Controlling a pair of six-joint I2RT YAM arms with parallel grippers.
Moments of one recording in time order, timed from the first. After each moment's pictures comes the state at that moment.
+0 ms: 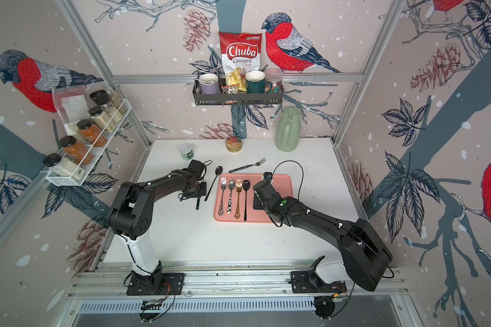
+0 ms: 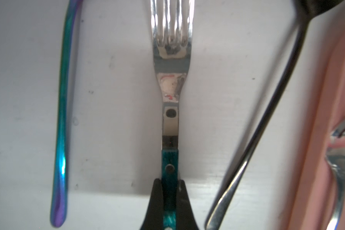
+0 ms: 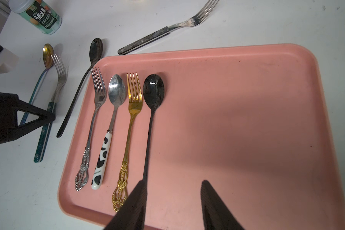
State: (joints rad) left arm -0.32 1.86 1.17 -0.60 -0.11 -0.37; right arm 0.79 1.37 0.81 -0.27 0.27 0.60
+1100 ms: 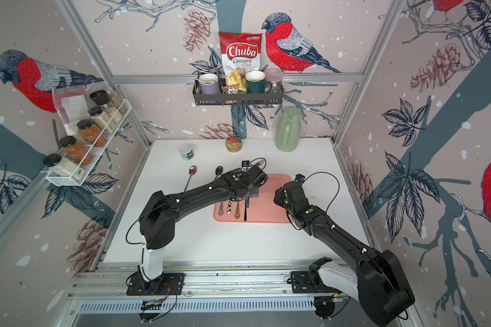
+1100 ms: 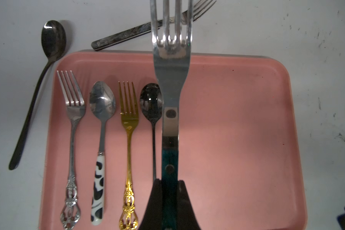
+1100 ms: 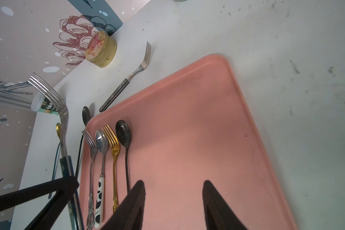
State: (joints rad) left arm -0.95 2.03 1.71 -0.78 -0.38 -0.82; right arm 0.49 1.11 0.58 -0.15 0.15 0.76
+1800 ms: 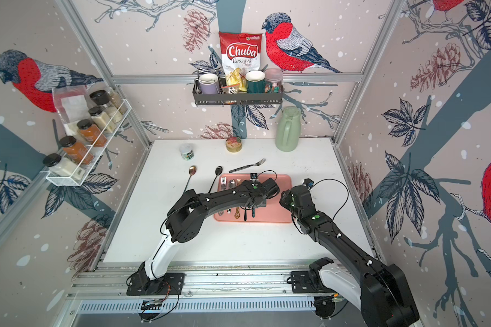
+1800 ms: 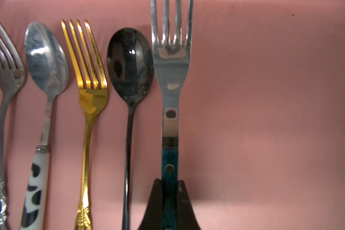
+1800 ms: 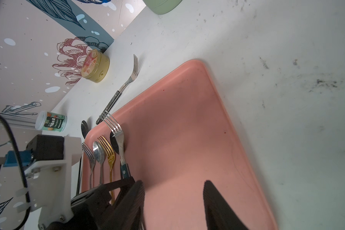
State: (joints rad) left arm -0.99 2.28 1.81 -0.83 -0.41 -0.94; right arm 0.43 1.02 0.50 -0.13 0.13 0.82
